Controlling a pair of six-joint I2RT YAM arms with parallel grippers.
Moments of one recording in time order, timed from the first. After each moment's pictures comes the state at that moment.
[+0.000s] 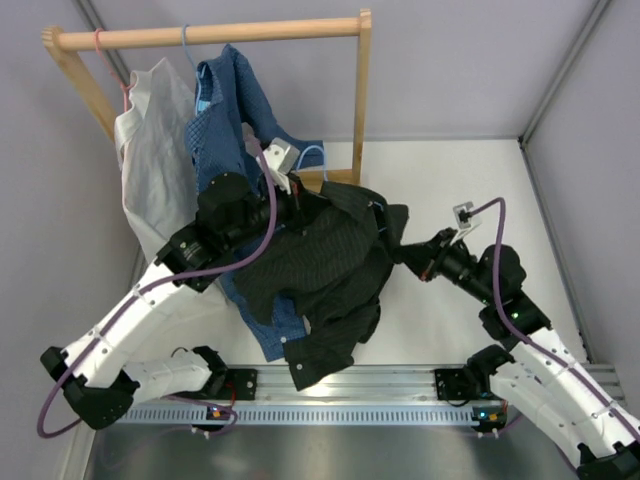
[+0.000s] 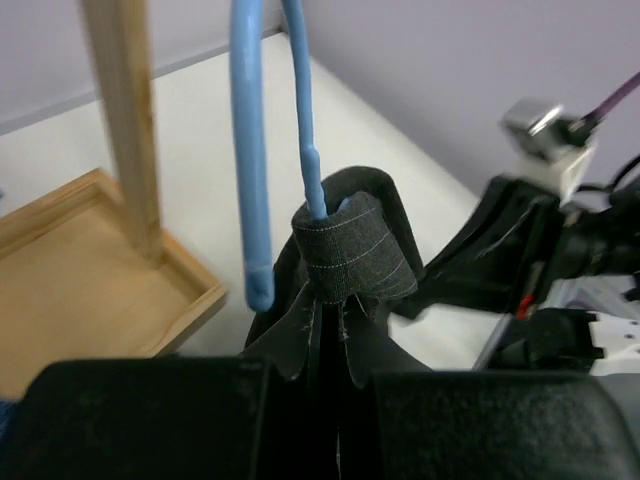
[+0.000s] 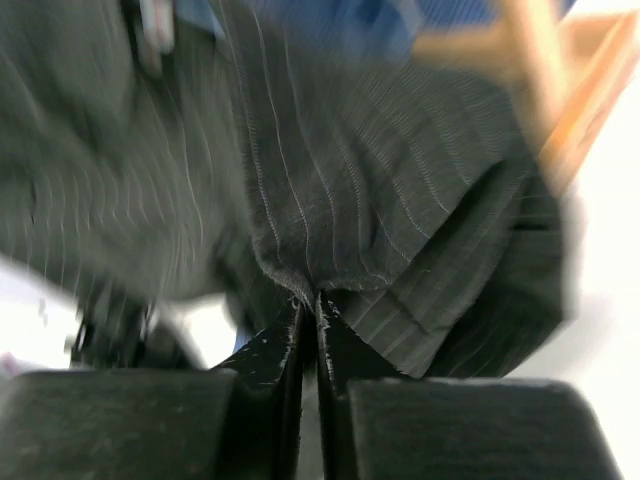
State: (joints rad) left arm -0.74 1.08 1.30 -0.35 0.12 -0.27; right arm 0.48 0.61 0.55 0.02 -0.31 0.59
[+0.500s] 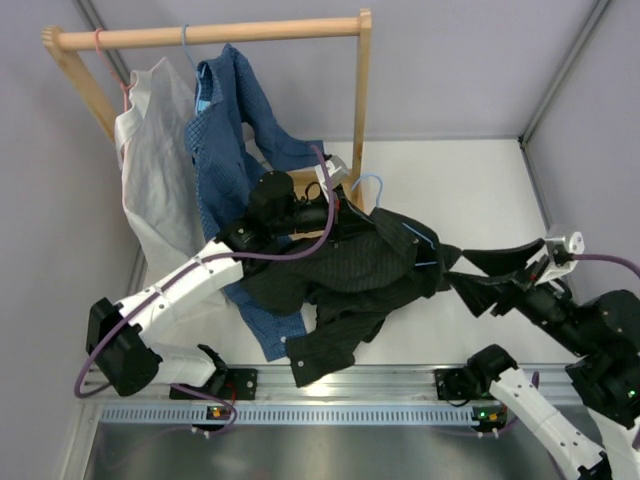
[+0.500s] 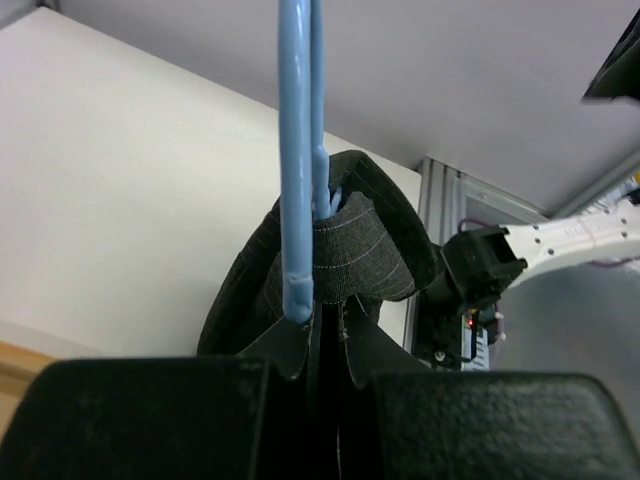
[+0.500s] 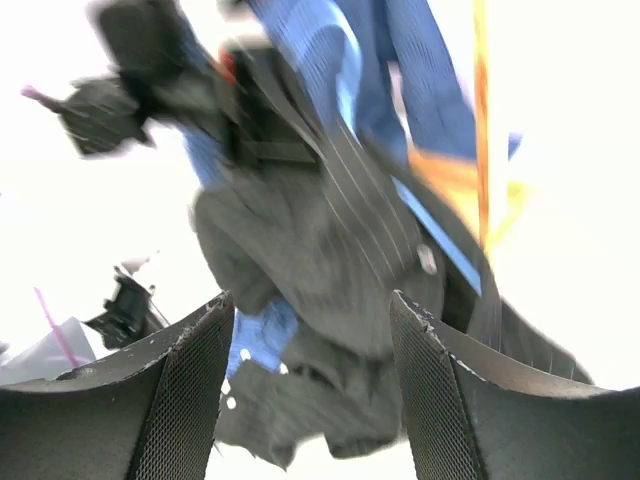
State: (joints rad) left arm -0.74 1.30 1.15 0.09 0.60 -0.30; right arm 0.50 0.31 0.96 -0.57 -0.29 0.32
